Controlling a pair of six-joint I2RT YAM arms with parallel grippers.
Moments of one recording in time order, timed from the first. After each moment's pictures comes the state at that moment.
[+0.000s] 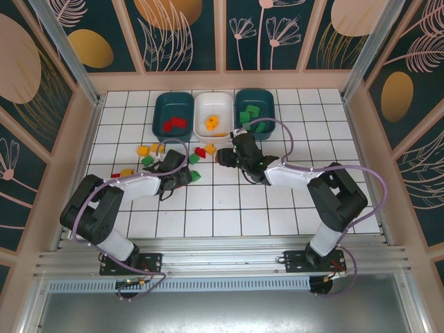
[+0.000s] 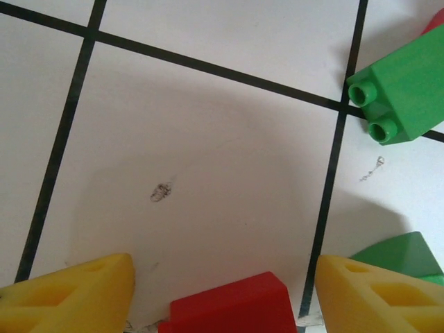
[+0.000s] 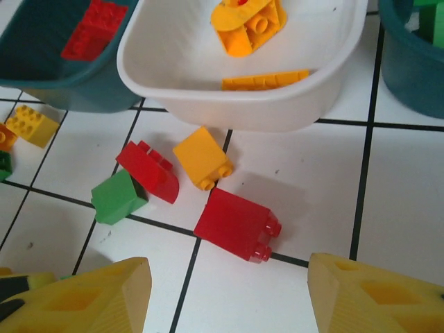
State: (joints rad) left arm -0.51 1.60 0.73 -0.19 -0.21 -0.75; right arm 0.71 1.69 0.96 0.10 0.09 0.48
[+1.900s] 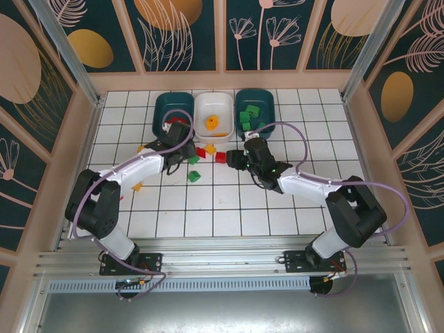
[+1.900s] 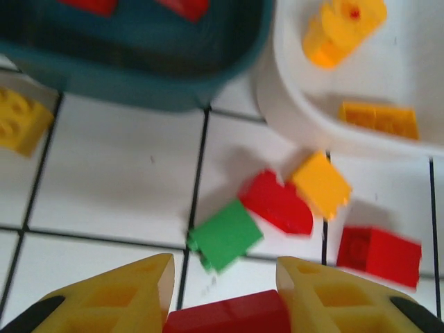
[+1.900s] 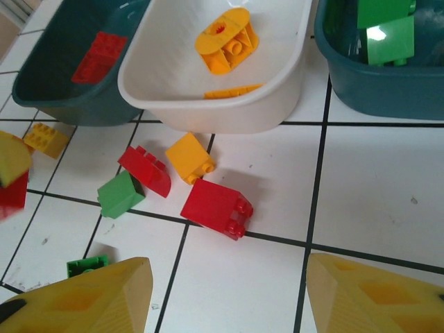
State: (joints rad) left arm -0.47 1.66 1.11 -0.32 -0.21 -0.65; right arm 0.69 1.52 0.82 0.12 0.10 0.49
